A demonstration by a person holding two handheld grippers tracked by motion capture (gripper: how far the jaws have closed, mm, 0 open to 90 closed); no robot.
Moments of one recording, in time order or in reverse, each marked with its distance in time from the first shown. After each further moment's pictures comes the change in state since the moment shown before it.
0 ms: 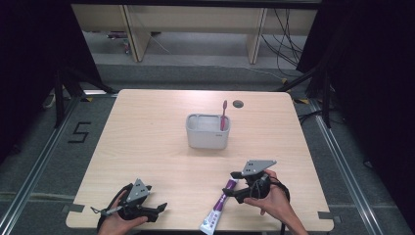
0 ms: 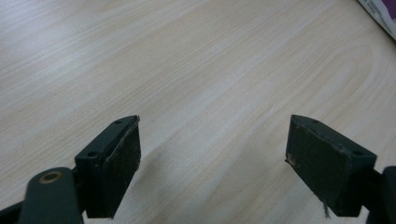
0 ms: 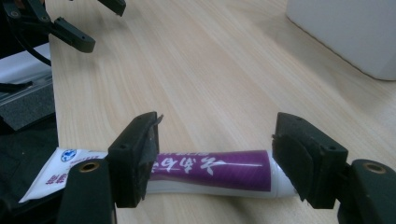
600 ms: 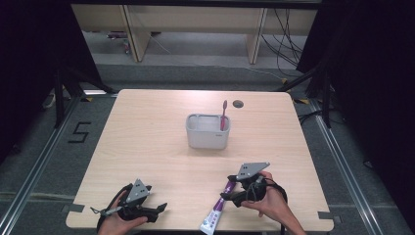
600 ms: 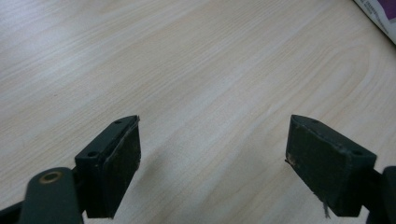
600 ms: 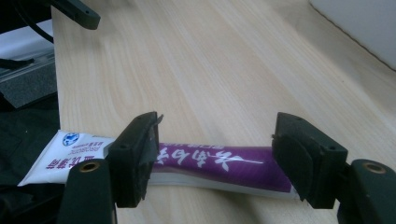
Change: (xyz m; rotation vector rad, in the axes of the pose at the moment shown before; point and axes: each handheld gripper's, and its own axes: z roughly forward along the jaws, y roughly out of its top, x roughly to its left) left arm 0.001 0.000 -0.001 -0.006 -0.003 0.015; right arm 0.005 0.001 0.009 0.061 0.023 -0.069
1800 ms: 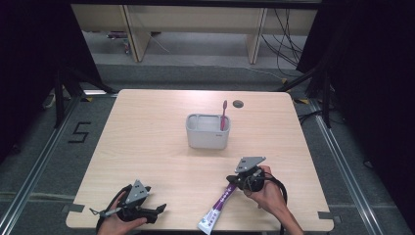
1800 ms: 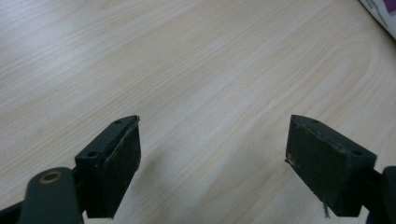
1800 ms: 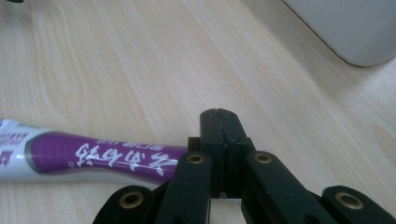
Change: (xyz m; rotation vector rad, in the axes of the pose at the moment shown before) left arm 0.000 -0.002 -0.001 0.003 0.002 0.000; right arm -0.017 0.005 0.005 0.090 -0.135 -0.005
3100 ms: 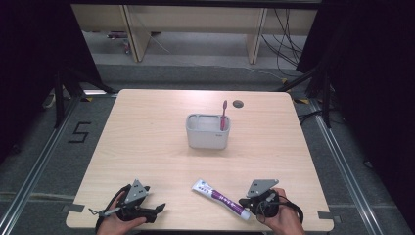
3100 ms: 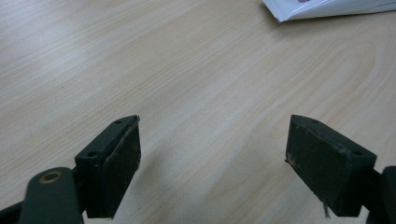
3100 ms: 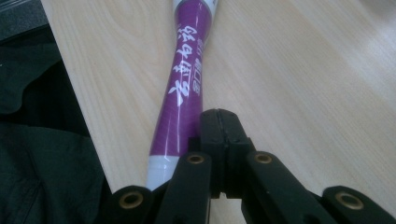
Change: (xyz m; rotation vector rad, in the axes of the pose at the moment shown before) left arm 0.002 0.000 -0.001 -0.006 0.009 -0.012; right arm 0.043 -0.040 -0.037 0.088 0.014 0.010
